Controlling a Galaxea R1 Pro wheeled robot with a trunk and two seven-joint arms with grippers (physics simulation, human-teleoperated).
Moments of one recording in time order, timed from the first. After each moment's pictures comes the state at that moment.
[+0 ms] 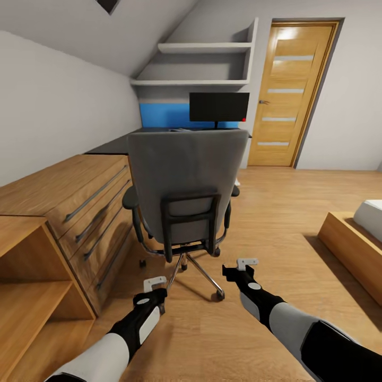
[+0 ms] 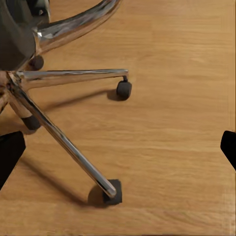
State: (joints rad) left arm -0.68 -0.17 -0.16 -0.38 0.29 0.06 0.37; right arm -0.89 0.04 0.86 -0.13 -0.82 -0.24 -0.12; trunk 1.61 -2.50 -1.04
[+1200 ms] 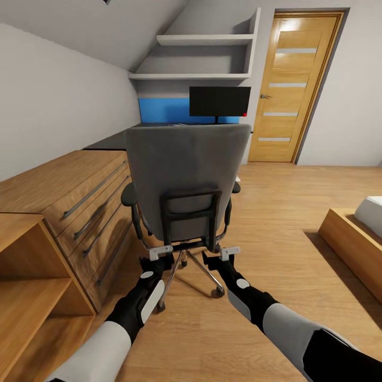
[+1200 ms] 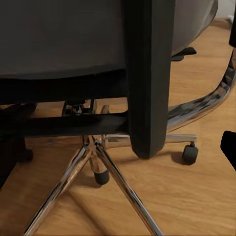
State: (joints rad) left arm -0.68 -0.17 -0.23 -0.73 0.28 0.14 0.37; right arm -0.86 0.05 0.86 -0.33 -0.72 -0.39 -0.05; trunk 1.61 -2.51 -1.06
